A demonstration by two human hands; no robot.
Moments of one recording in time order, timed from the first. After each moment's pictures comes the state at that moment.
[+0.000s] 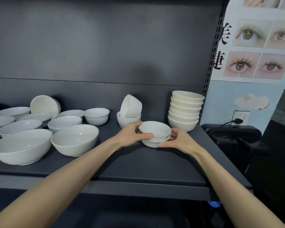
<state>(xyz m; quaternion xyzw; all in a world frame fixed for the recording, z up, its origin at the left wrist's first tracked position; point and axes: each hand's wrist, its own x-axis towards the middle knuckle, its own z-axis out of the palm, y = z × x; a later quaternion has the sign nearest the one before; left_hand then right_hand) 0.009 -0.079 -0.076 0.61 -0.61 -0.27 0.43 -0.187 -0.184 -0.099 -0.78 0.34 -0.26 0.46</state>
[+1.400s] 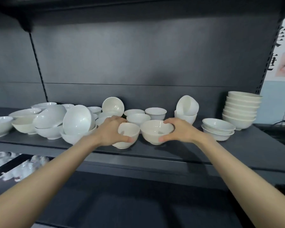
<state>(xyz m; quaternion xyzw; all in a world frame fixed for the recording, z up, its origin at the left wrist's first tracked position) 0.204 0.162 -0.035 0.79 -0.58 -0.01 0.20 0.003 0.000 -0.043 -0.91 0.34 -0.14 0.20</state>
